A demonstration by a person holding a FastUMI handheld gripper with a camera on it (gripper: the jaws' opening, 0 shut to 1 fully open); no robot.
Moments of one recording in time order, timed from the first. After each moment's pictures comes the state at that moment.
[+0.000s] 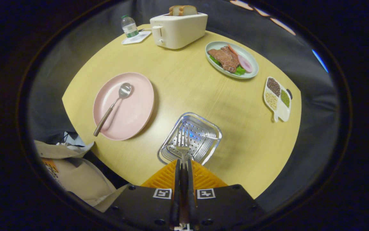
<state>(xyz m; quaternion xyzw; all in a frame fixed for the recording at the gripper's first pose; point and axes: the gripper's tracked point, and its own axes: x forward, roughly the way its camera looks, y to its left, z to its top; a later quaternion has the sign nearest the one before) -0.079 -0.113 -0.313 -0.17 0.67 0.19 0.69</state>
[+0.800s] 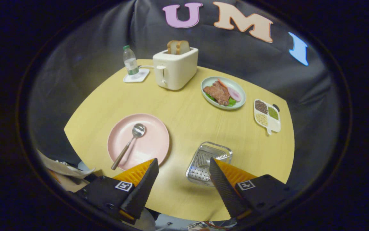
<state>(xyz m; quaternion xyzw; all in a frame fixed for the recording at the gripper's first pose) -0.063 -0.035 -0.272 -0.08 0.51 0.15 0.85</state>
